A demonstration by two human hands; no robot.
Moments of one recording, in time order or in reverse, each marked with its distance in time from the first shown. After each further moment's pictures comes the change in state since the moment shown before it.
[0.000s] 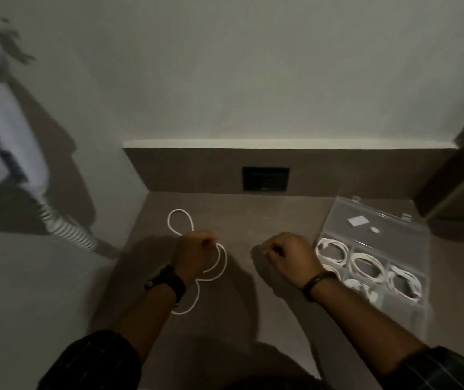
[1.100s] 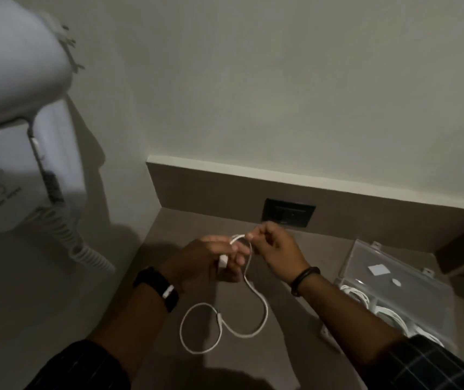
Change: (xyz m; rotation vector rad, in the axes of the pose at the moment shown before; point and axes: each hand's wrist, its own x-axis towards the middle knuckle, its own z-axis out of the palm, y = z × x) left_hand 0.032 0.027 -0.075 -1.066 -0.486 -0.385; right_hand 0.093 -0.058 0.018 0.461 0.045 -0.066
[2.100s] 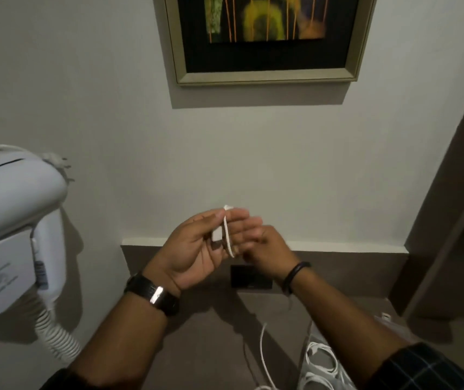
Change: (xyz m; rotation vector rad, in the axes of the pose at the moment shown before) left_hand -0.038 0.139 0.108 -0.263 -0.411 0.501; right_hand 0.003 -0.129 -0.099 0.140 0.021 -0.183
